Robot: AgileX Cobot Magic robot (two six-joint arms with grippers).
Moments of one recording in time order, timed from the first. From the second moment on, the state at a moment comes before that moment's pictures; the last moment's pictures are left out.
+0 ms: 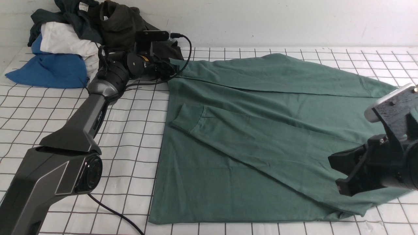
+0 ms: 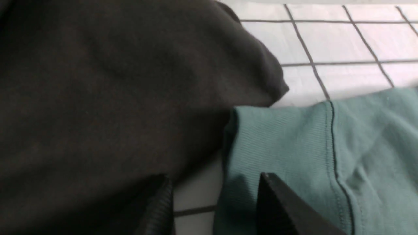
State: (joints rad) right arm 0.22 1.21 -0.63 0.79 0.45 -1.00; left arm -0.14 2.94 -2.85 -0.34 0.58 0.20
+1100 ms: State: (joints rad) right arm 0.22 1.12 -0.63 0.71 0.46 -1.06; left arm -0.30 2.36 -2.93 -0.41 1.26 0.22
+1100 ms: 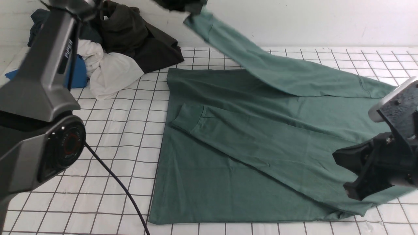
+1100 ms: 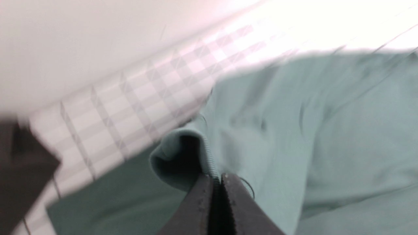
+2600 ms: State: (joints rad) right arm -0.04 2.63 -2.48 0.36 1.21 -0.57; left arm -0.41 2.02 -1.64 -0.20 1.10 0.20
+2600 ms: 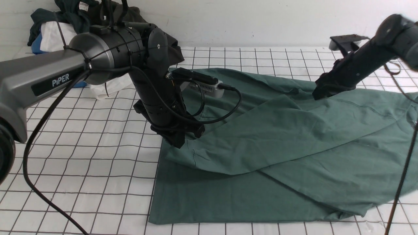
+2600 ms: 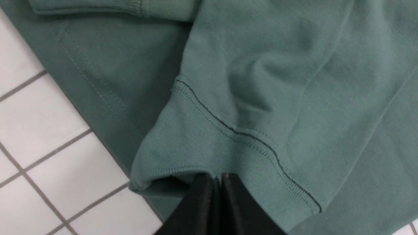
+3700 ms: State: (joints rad) right arm 0.01 2.71 -2.71 0.27 1.01 -0.64; left arm -0.41 2.02 -1.64 -0.21 1.10 0.25
